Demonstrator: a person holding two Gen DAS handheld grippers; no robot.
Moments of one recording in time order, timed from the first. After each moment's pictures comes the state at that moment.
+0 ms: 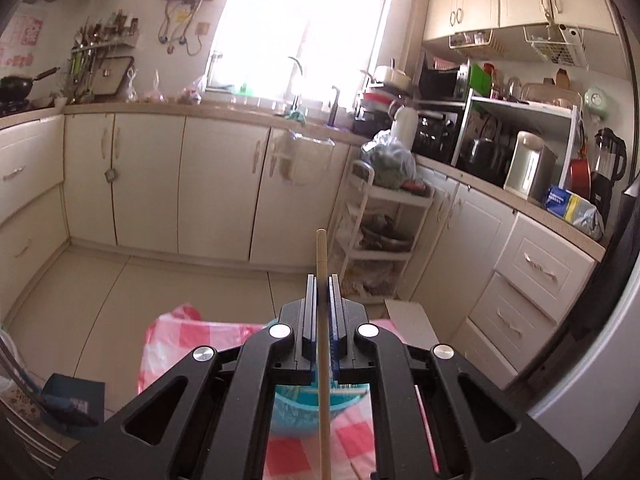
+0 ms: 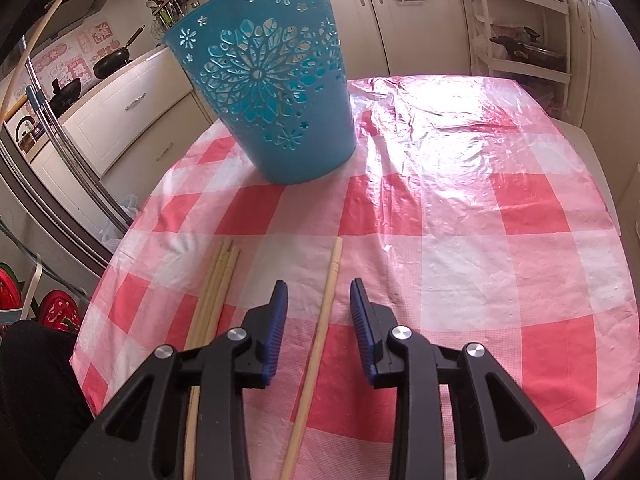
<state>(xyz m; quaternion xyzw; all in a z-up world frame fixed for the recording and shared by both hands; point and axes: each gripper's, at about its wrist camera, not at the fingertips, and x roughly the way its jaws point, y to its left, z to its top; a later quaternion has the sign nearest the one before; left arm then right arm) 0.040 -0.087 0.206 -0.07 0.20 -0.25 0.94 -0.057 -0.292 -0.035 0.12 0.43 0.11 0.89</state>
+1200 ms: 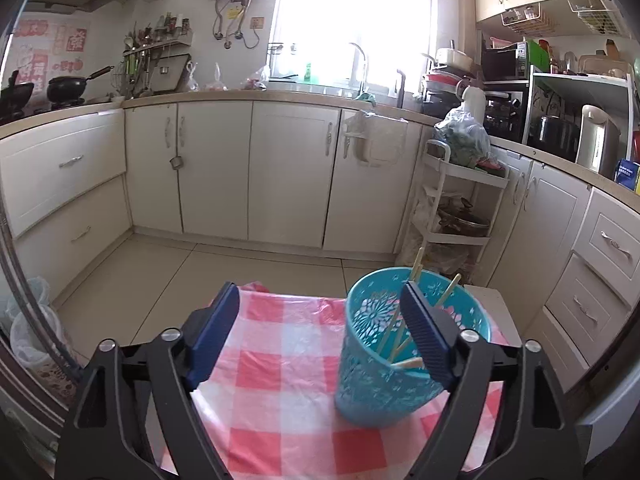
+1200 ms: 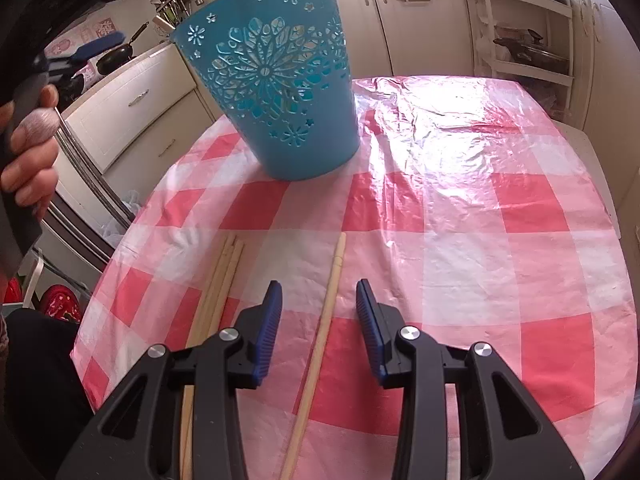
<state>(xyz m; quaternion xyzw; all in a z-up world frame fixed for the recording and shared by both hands) 0.043 -0.061 0.121 -0.03 0.23 -0.11 0.97 -0.061 -0.287 -0.034 0.11 0.43 0.11 0.89</state>
